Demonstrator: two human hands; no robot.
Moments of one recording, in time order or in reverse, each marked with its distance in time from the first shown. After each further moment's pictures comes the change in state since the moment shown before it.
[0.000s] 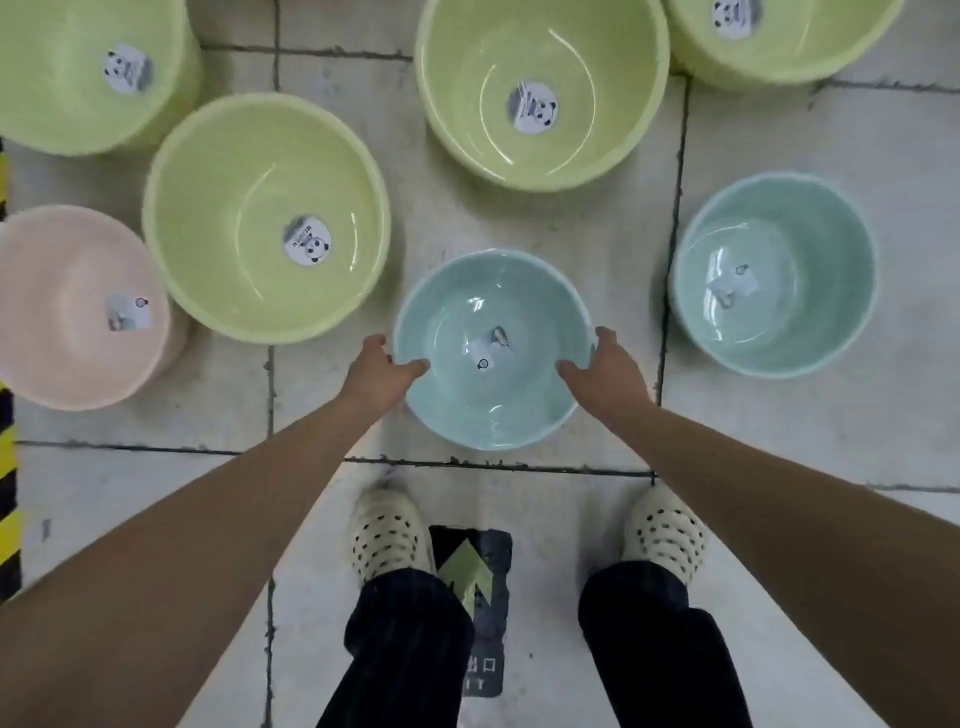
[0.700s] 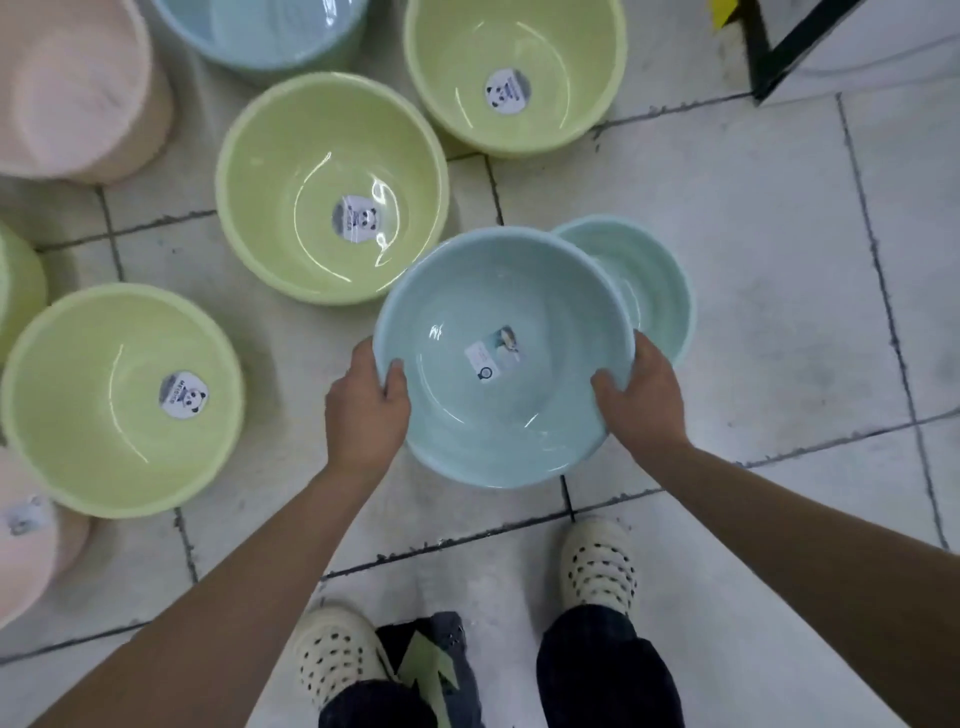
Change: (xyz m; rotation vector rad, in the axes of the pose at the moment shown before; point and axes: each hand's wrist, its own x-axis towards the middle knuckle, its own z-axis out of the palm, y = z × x) left_hand -0.074 0.168 0.100 0.200 0.290 0.631; right_hand -0.008 0.107 -0.163 0.304 0.428 -0.011
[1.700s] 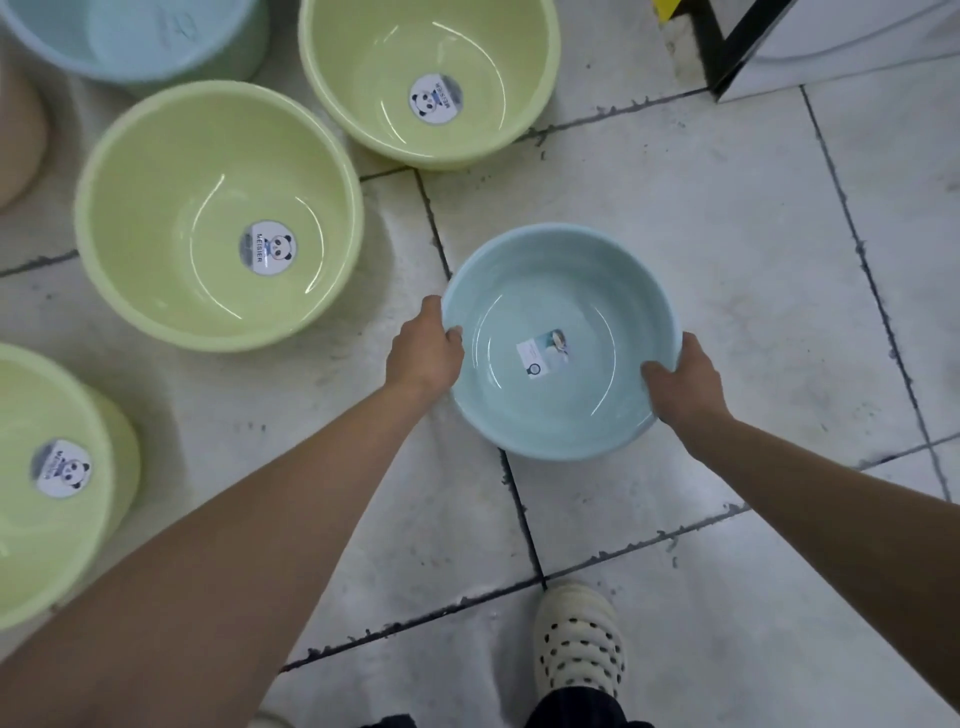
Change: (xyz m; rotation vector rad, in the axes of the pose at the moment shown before) left_hand 0.100 0.064 0.163 0.152 -0.336 0.052; right_hand 0.116 0.096 -0.021 0.177 0.030 0.297
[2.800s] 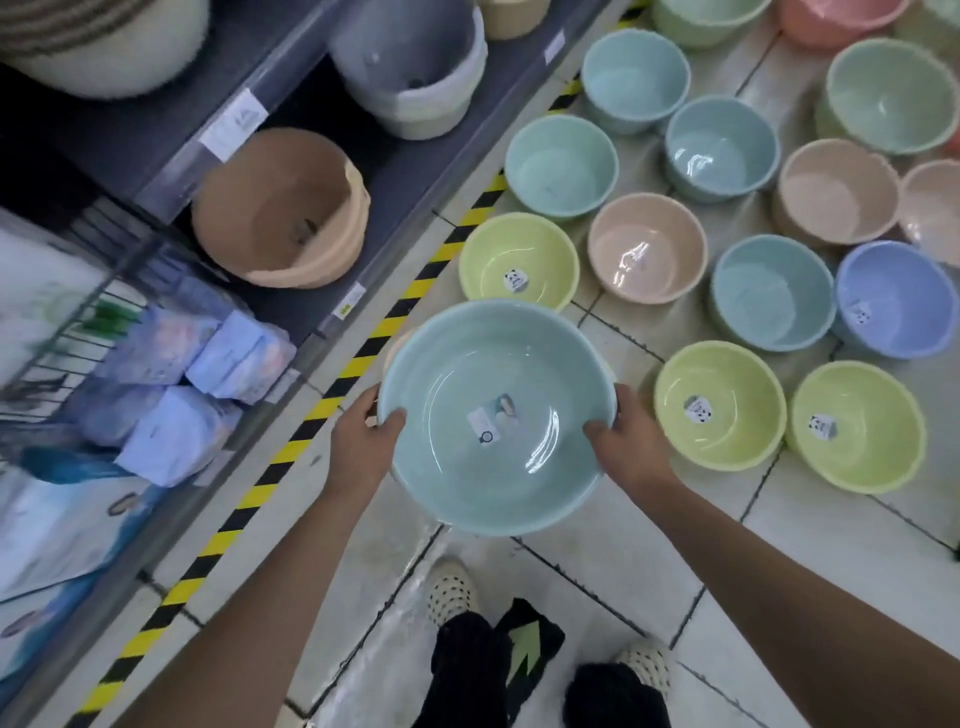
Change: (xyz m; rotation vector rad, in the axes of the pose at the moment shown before) left_hand -0.565 -0.333 -0.524 -1.014 0.845 -0.545; right_hand -0.661 -0.409 0.188 -0.404 -0.700 -0.740
